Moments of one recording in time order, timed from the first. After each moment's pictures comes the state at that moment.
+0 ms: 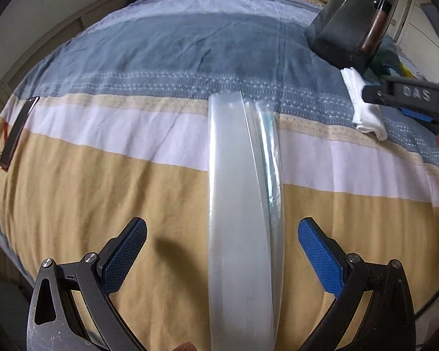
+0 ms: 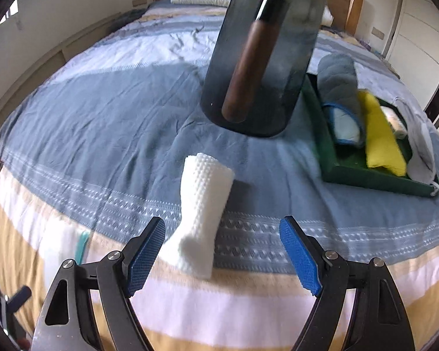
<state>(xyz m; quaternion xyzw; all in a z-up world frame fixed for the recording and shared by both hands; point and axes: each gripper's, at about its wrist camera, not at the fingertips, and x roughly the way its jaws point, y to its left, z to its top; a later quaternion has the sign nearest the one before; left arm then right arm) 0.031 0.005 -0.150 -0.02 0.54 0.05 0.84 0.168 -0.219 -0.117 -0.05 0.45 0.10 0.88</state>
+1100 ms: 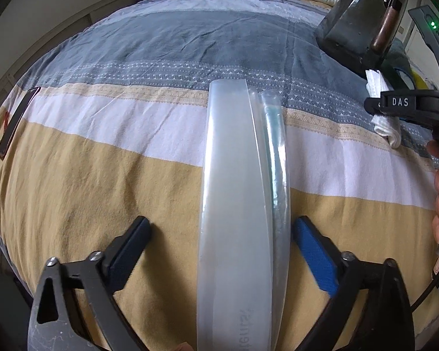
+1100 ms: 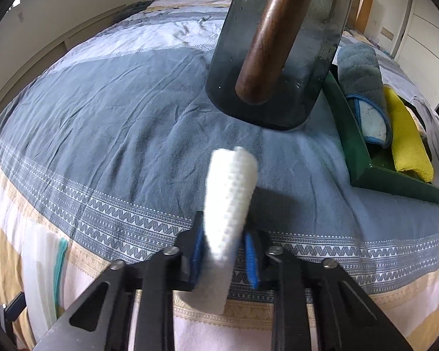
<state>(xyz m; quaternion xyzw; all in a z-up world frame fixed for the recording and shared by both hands) 0.028 0.002 -0.164 -0.03 0.52 0.07 0.85 0.194 -0.200 -0.157 -0.06 0.45 0.11 0.88</state>
